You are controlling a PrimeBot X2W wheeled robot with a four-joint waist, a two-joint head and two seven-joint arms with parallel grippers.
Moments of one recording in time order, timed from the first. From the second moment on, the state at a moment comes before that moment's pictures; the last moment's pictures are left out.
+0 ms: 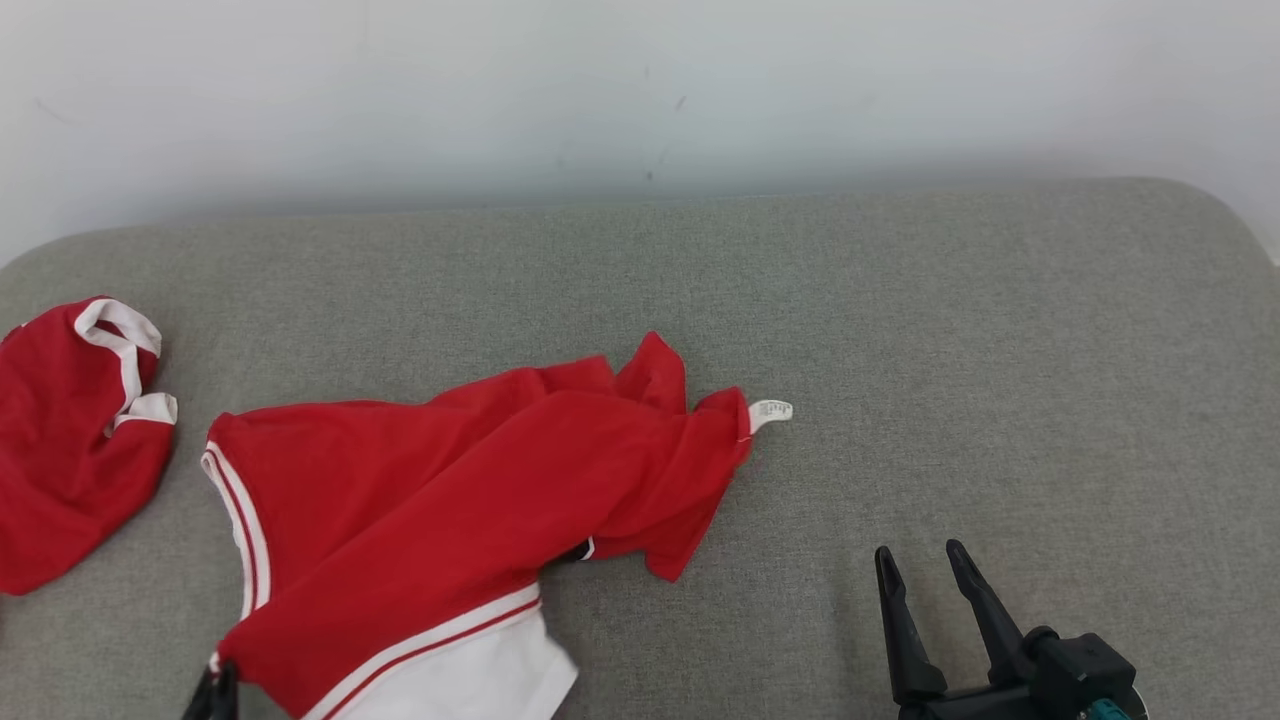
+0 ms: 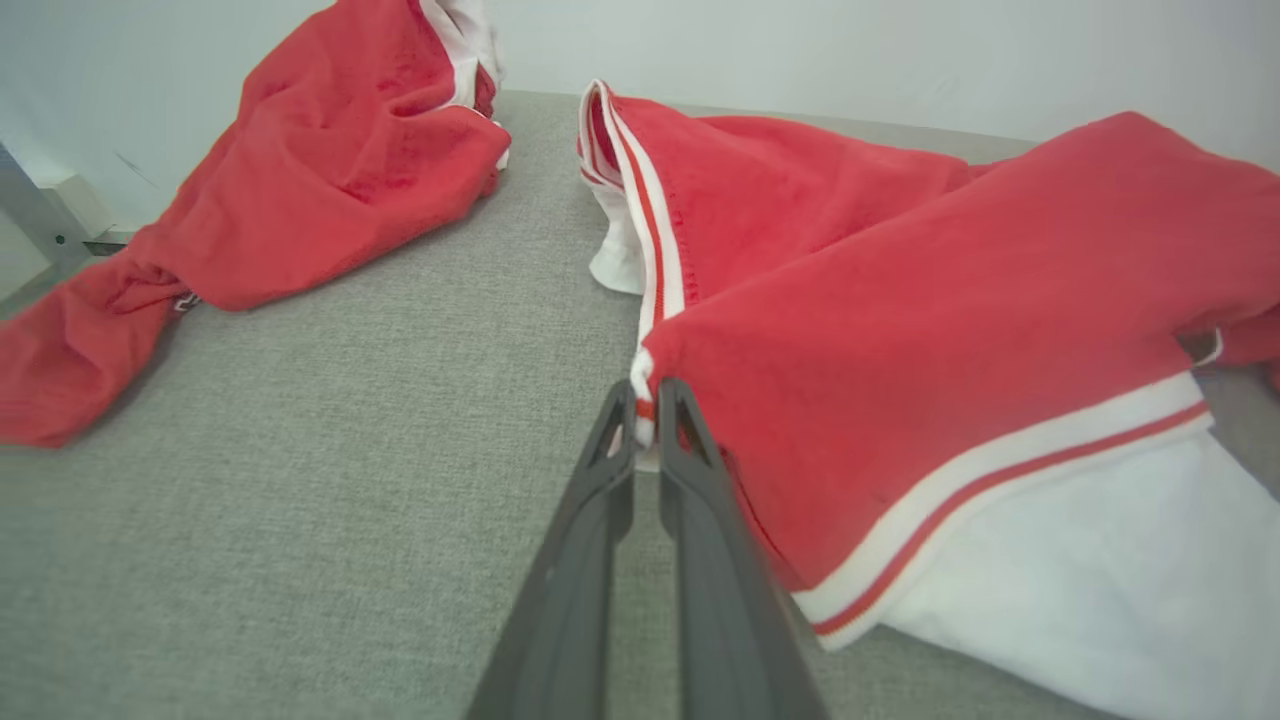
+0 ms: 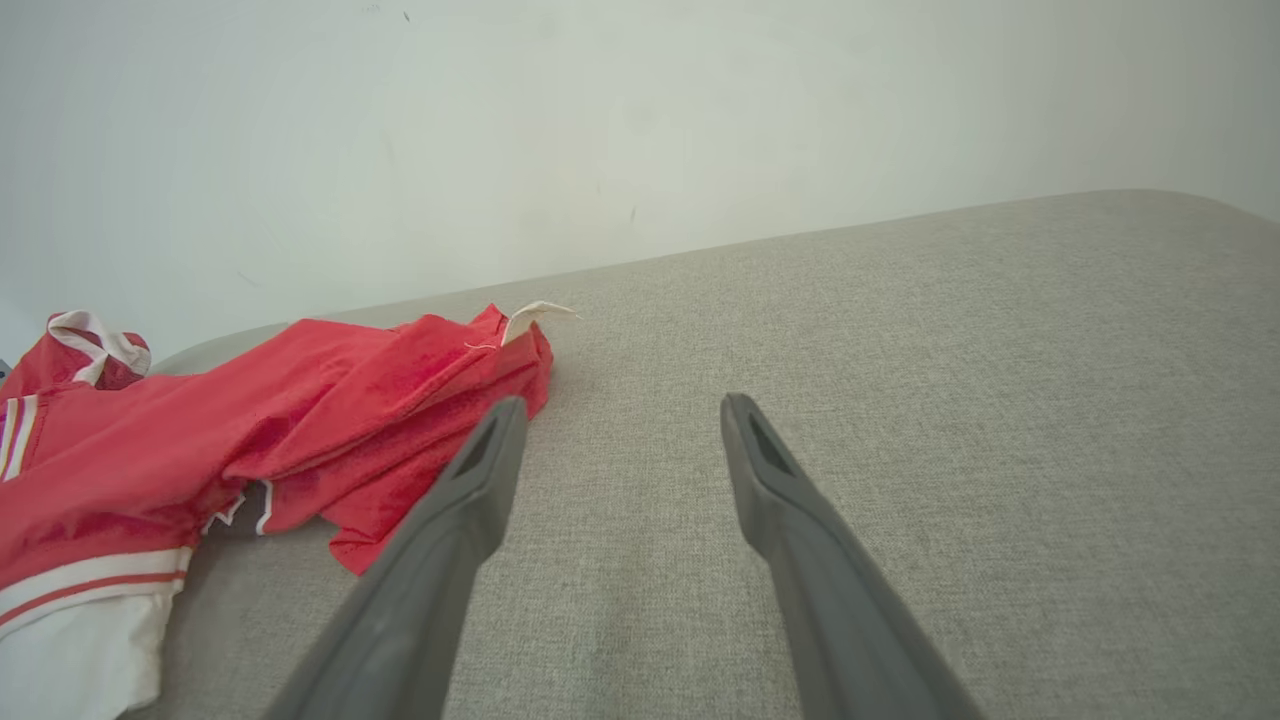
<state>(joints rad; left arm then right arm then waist) 0.03 0.24 0.01 0.36 -0.34 -0.13 -0.26 0.01 -0.05 0.08 0.21 0.20 0.13 -0.26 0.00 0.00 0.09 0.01</state>
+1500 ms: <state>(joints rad) 0.13 0.05 0.08 0.23 -0.28 -0.11 -0.26 0.00 -0.05 0.08 0.21 0.20 0.13 -0.26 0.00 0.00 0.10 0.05</state>
